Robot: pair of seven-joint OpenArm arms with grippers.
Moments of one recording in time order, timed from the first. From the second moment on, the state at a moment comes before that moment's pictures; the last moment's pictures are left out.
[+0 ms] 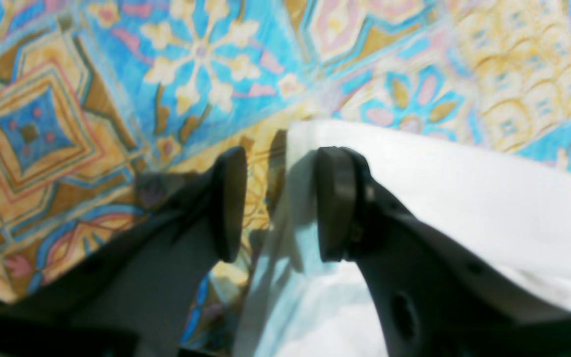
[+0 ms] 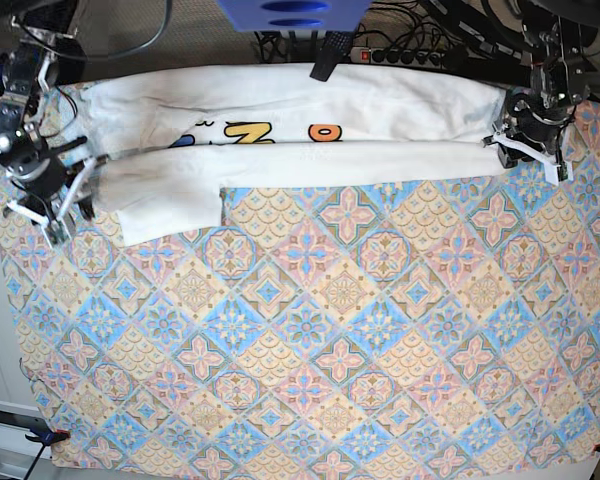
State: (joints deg) left arm 27.4 -21.8 -17.8 89.1 -35.3 -3.2 32.2; right arm -12.8 19.4 23.8 98.7 7.7 40.3 -40.0
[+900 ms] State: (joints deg) left arm 27.4 -20.8 -18.0 89.1 -39.6 -3.0 32.6; right arm 7.3 18.8 17.7 58.1 8.8 40.5 -33.3
